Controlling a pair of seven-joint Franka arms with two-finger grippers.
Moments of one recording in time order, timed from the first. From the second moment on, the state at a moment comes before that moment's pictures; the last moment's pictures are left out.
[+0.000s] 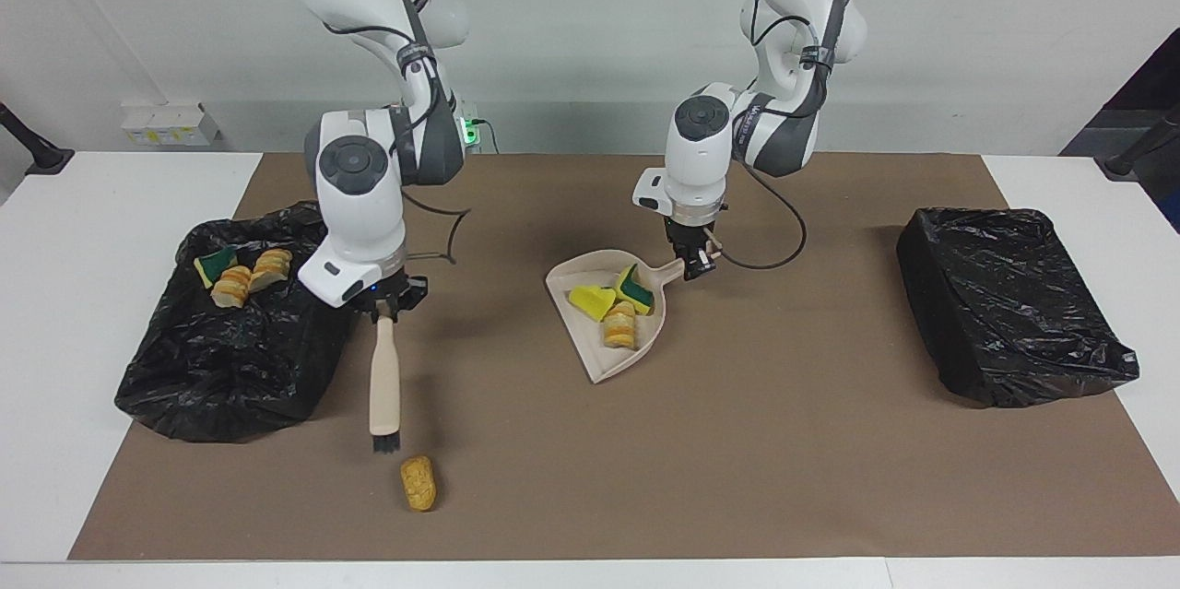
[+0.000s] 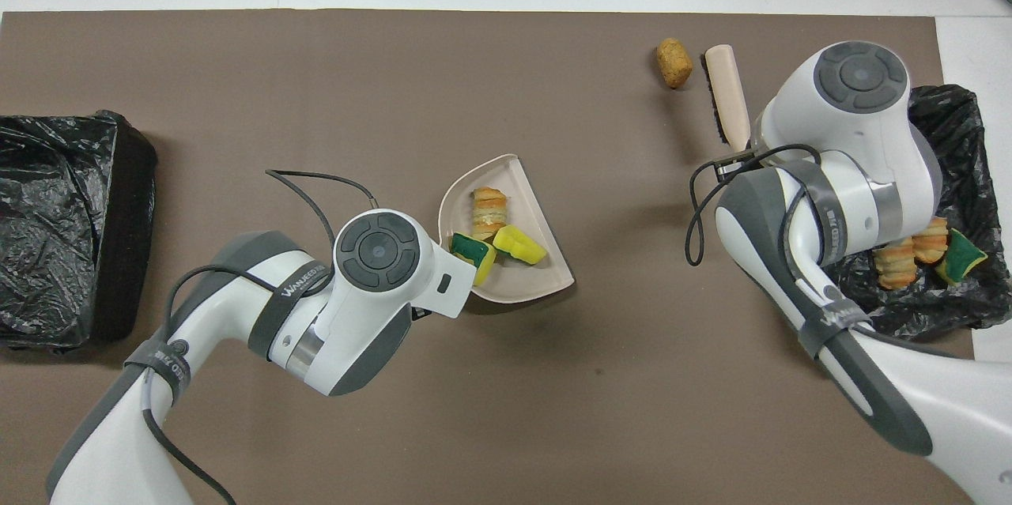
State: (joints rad) left arm -0.55 0.17 -0.05 -2.06 0.10 2.21 0.59; right arm -0.01 0.37 0.16 -1.67 -0.31 2.00 0.08
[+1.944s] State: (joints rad) left arm -0.55 0.17 -0.05 -2.07 0.10 2.21 0.51; right arm 0.04 0.60 0.56 -1.50 -0.30 1.79 -0.09
